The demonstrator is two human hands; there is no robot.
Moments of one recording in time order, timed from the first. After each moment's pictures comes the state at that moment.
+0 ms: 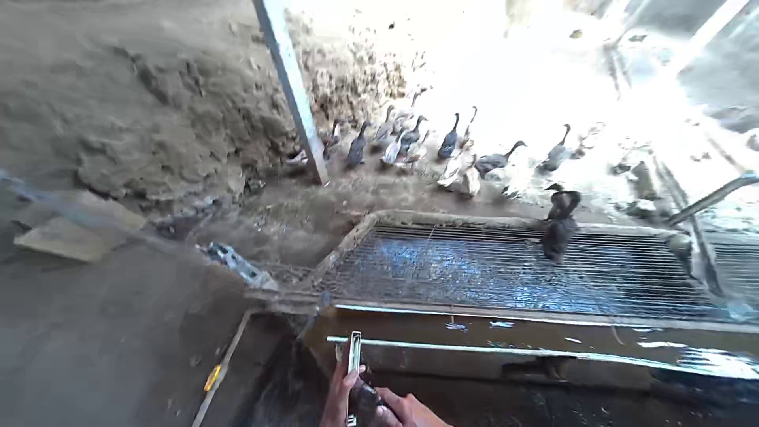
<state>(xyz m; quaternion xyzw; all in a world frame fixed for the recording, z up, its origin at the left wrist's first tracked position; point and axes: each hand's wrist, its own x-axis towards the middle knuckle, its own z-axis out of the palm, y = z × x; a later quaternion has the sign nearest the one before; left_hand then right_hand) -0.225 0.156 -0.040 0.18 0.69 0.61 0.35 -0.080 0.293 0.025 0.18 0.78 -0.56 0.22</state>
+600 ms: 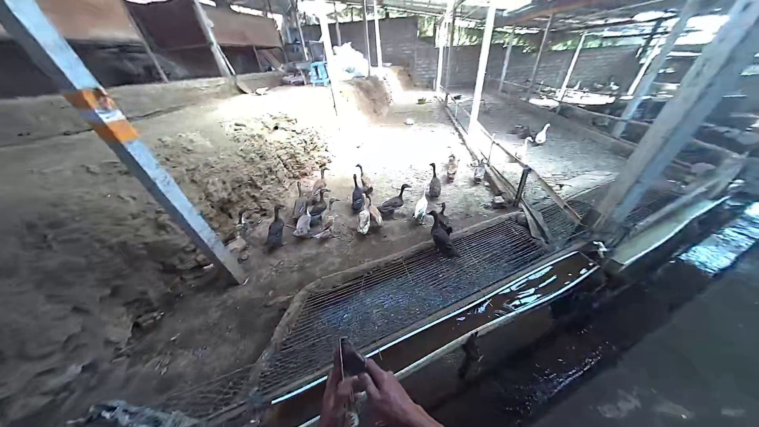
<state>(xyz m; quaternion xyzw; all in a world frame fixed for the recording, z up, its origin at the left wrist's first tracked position) -0.073 0.256 0.133 0.36 0.59 0.58 0.42 0.072 0.334 0.149 0.35 0.74 -0.56 -0.15</state>
